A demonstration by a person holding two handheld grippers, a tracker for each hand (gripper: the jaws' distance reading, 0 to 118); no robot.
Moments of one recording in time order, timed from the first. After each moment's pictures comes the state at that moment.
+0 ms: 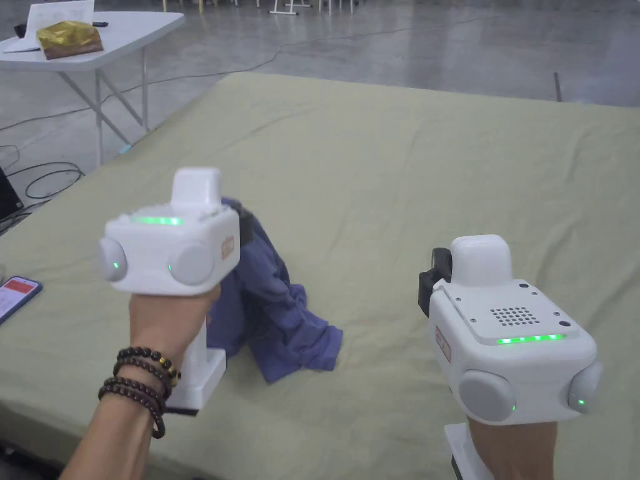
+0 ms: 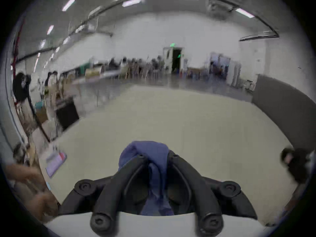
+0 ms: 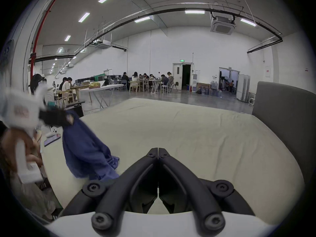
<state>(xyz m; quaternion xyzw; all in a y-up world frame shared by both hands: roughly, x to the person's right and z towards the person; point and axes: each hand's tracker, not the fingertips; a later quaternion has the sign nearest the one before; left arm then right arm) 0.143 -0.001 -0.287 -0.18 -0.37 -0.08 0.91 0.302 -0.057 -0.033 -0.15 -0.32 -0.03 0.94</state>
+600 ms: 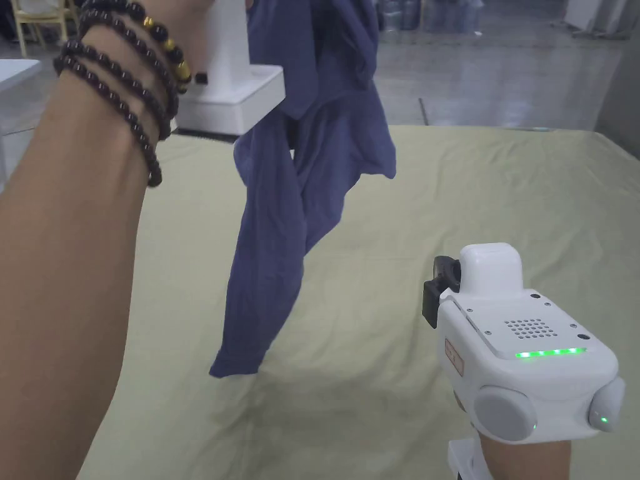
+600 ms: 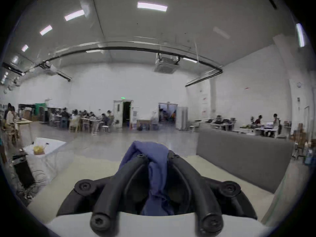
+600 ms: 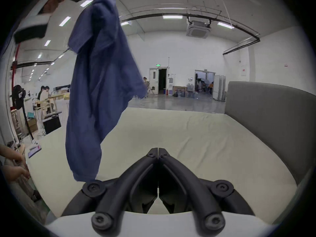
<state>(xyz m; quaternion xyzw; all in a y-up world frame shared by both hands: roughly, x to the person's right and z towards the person) 0.308 0.304 -0.174 0.01 -0.60 0.03 0.80 0.355 -0.022 0.071 -0.12 -0.43 -0.04 0.89</state>
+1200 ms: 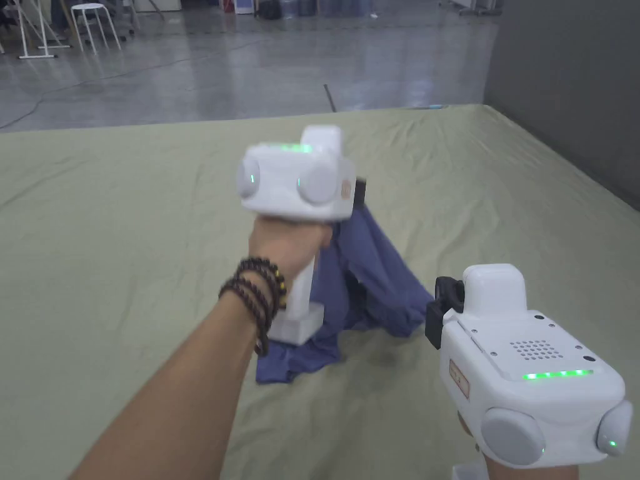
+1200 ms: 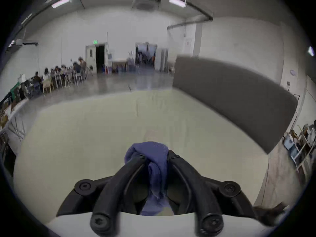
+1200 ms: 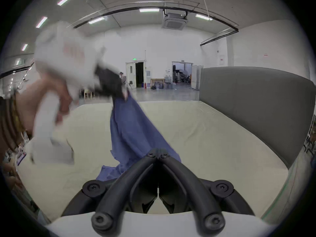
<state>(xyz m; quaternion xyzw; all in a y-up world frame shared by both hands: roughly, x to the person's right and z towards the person) 0.515 -0.010 -0.095 -0.25 -0.64 -0.17 0.71 0.394 -0.051 0.154 -0.13 -0.51 -0.08 0.84</state>
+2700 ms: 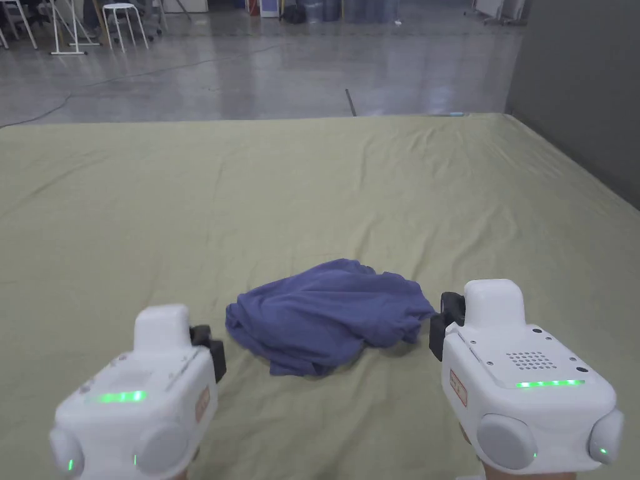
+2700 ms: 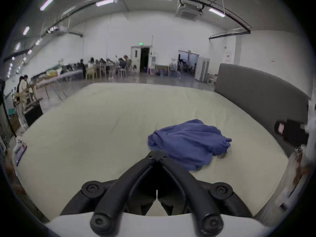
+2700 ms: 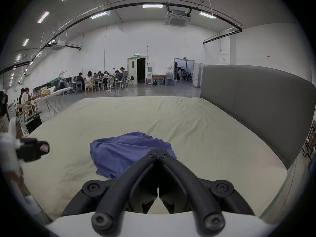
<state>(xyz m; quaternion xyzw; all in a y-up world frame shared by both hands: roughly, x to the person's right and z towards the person) 0.261 -0.079 -0.145 -0.26 -0.50 -0.08 0.82 0.385 -0.062 0.145 -0.16 -0.51 -0.08 0.84</state>
